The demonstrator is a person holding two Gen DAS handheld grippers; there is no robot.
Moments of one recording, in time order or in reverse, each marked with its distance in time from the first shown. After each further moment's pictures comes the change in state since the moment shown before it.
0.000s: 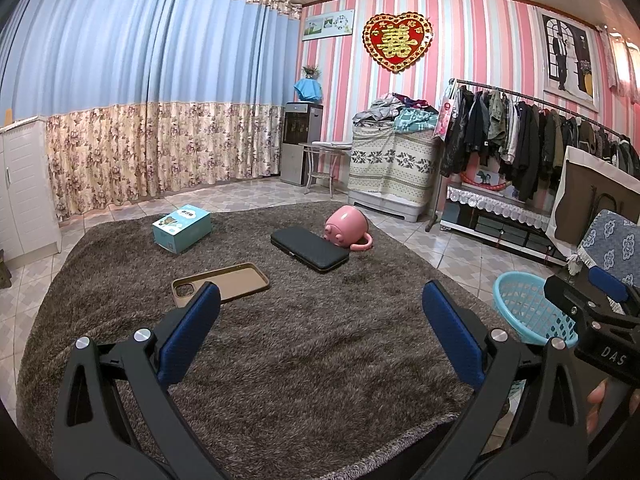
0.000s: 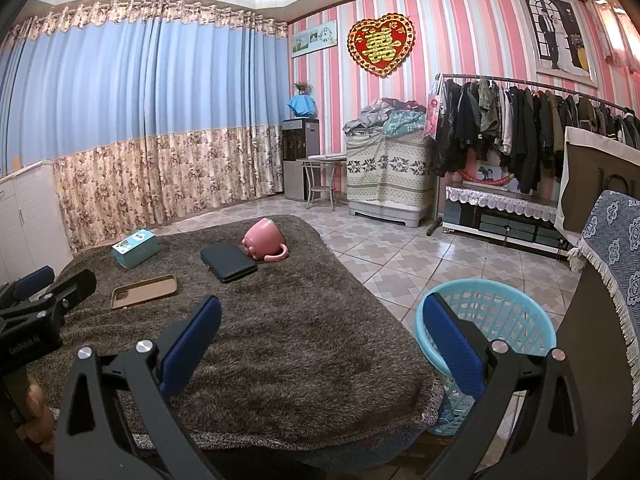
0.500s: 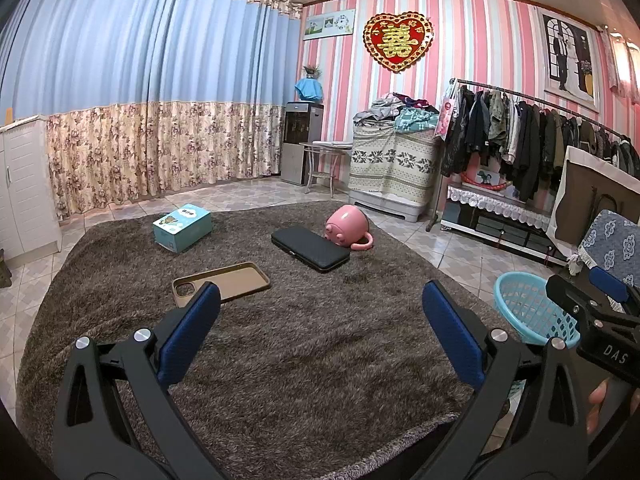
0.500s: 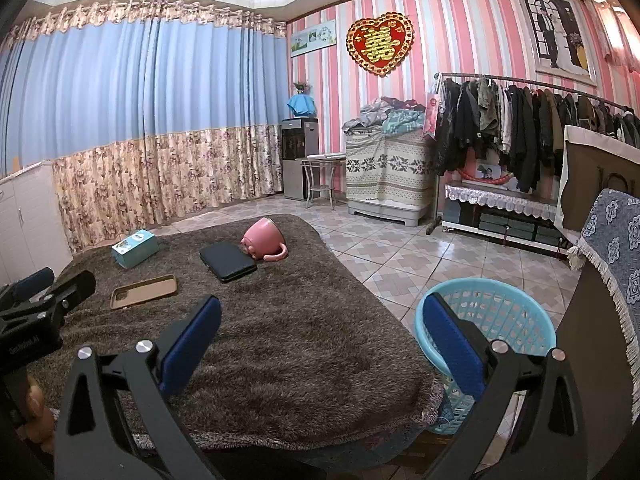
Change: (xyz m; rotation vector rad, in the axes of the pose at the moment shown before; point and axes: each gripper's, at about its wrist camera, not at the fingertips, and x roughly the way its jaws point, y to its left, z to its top) left arm 0.001 0.001 0.000 0.001 0.002 0.001; right arm 0.001 -0.001 0.002 0.001 0.000 -0.001
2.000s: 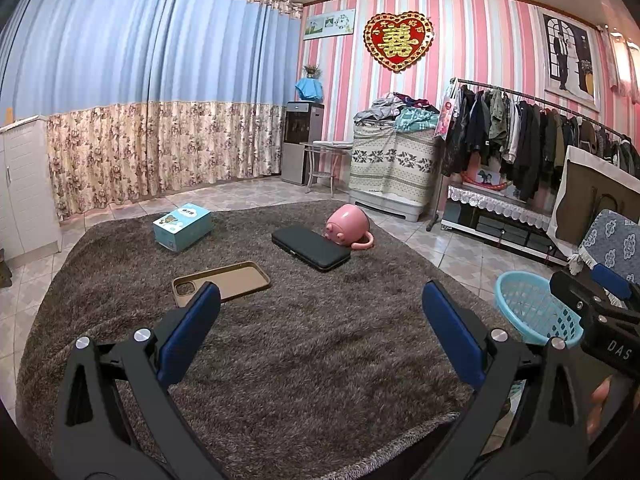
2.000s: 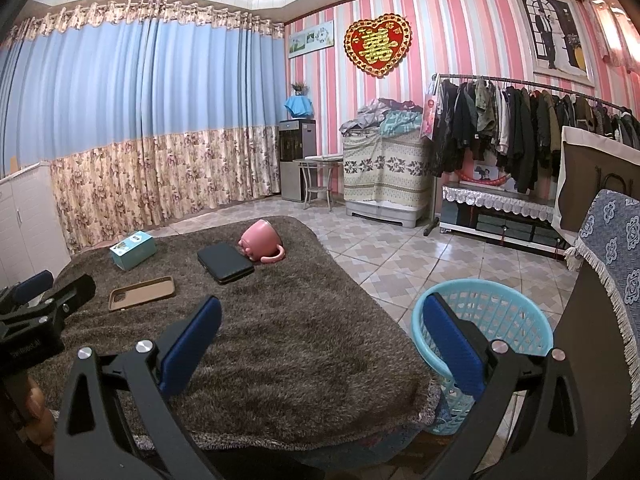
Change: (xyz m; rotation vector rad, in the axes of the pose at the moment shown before) left arm 0.001 0.000 -0.001 -0.003 0.001 0.000; right arm 0.000 -0.002 0.000 0.002 0.004 -0.001
